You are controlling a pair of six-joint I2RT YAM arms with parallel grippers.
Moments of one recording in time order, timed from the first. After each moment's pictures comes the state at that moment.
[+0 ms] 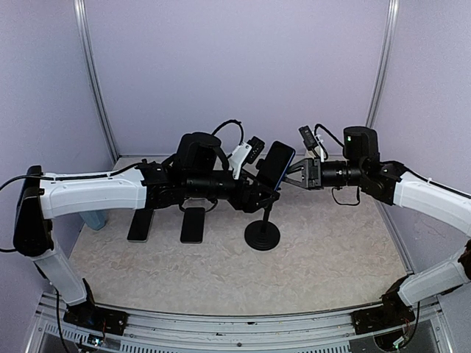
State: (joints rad) left arm -0.98 1.68 1.34 -0.02 0.23 -0.18; right arm 0.56 1.28 1.00 -0.04 -0.70 0.50
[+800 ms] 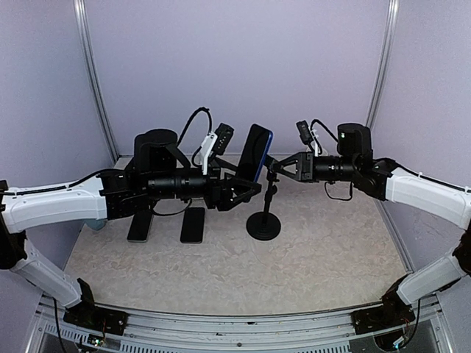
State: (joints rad) left arm -1.00 1.45 1.17 0.11 0.32 -0.20; right arm 0.56 1.34 1.03 0.02 -0.61 0.50
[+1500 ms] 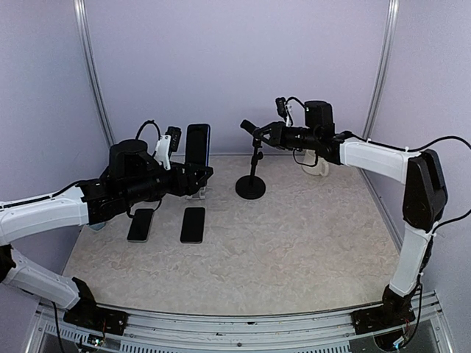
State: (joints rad) left arm -0.79 1.26 0.92 0.11 0.01 -0.36; right arm 0.49 1.86 1.54 0.11 -0.53 0.50
